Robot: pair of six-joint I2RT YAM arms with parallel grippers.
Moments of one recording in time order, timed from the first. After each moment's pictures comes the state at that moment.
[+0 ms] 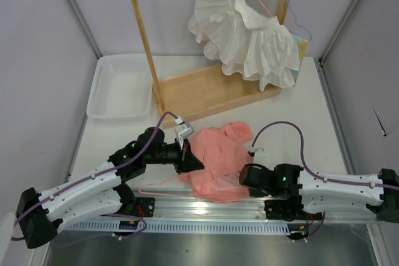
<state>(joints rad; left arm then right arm) -0.88 0.82 0.56 -0.14 0.50 -0.44 1.34 0.90 0.60 -0.95 0.33 1.17</state>
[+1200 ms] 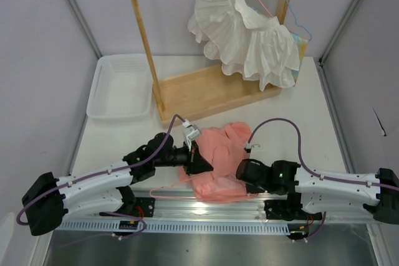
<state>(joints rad) -0.95 0.96 0.45 0.19 0.45 -0.56 1.30 0.95 0.64 -0.91 0.33 1.10</state>
